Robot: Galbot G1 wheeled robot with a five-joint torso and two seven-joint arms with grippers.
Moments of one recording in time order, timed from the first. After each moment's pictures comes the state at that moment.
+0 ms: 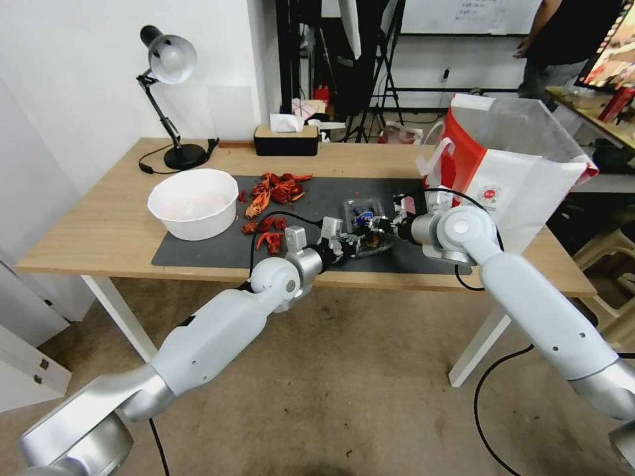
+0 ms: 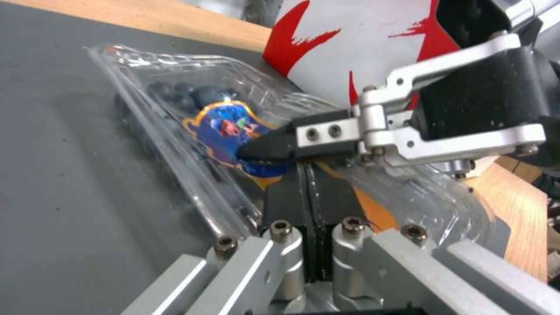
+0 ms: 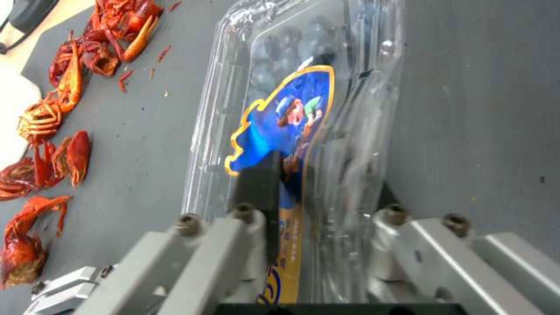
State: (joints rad) left arm 0.49 -1.20 0.35 -1.39 -1.09 0.18 0.10; right arm -0.47 0.96 -0.05 1.56 1.59 -0.73 0.51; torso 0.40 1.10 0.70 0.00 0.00
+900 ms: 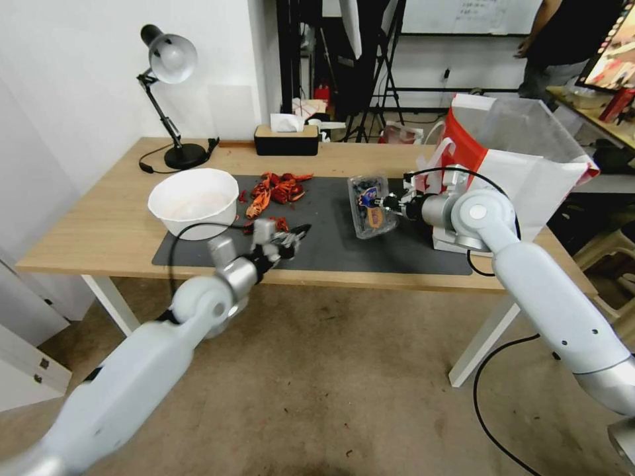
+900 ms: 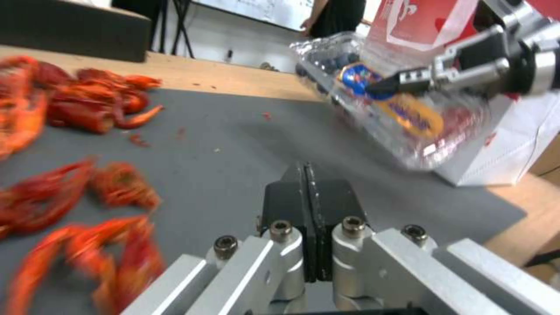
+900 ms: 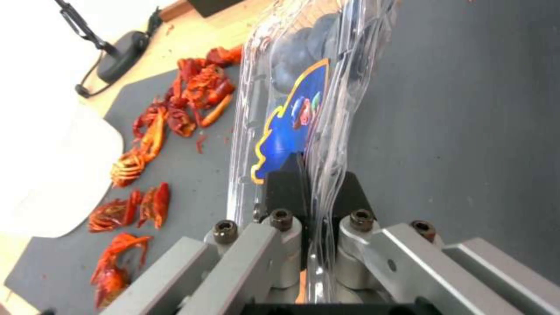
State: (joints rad) left arm 0.94 -0.92 -0.08 -1.84 -0.95 0.17 0.09; right arm -0.46 0.96 0.04 1.61 1.53 -0.72 0.41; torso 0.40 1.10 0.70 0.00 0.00
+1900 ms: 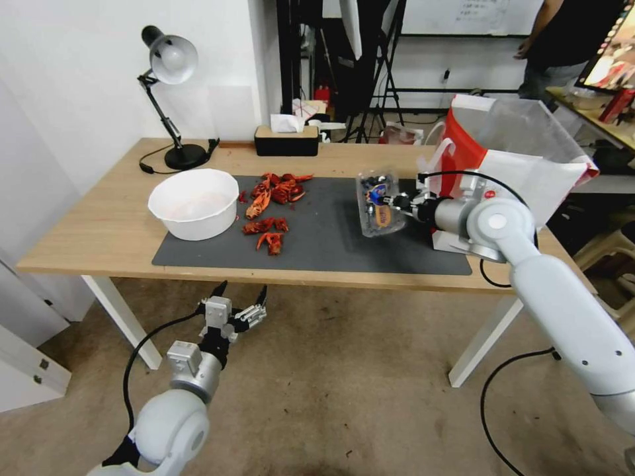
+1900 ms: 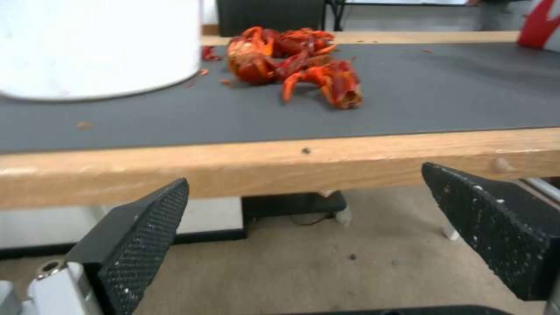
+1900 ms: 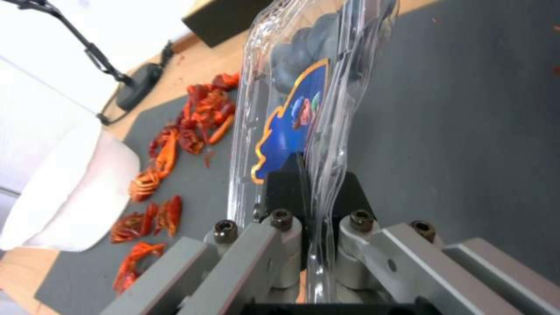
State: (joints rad) left arm 1.48 -1.08 -0.28 -2.01 -0.44 -0.01 -0.24; right arm -0.56 0.92 0.14 1.69 1.55 -0.68 0.38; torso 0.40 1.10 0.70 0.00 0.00
